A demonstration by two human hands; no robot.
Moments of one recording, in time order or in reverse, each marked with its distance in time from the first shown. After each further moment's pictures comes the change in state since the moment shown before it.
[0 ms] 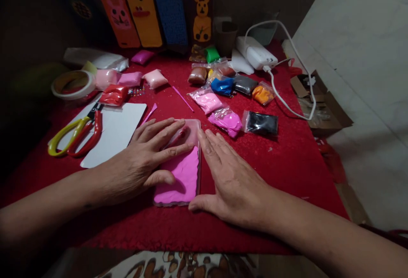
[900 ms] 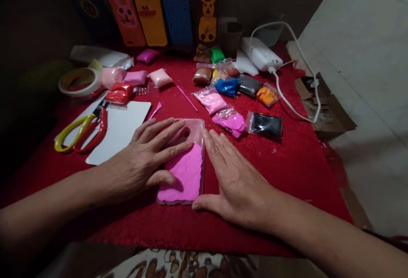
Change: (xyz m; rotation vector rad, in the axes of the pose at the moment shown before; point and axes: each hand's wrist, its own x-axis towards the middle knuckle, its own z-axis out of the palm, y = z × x) left_hand -0.009 -0.003 0.003 0.062 0.065 0.014; right_hand 0.000 -0.001 0.000 -0.037 0.016 -0.020
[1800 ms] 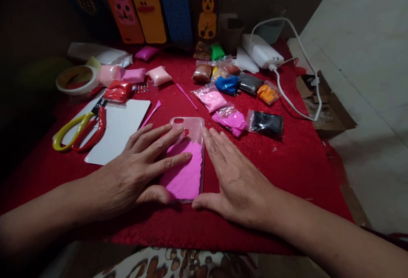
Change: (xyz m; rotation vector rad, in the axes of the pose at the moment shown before) left_hand -0.015 0.013 -0.004 0.004 -0.022 0.041; right_hand 0.001 0.001 0.000 -0.013 0.001 -0.006
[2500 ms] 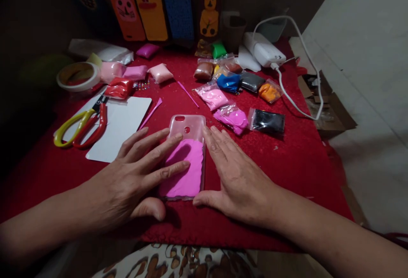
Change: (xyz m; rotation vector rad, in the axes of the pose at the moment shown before) left_hand -0.013 0.013 -0.003 0.035 0.001 0.013; right_hand -0.001 -0.001 0.000 0.014 -0.006 -0.004
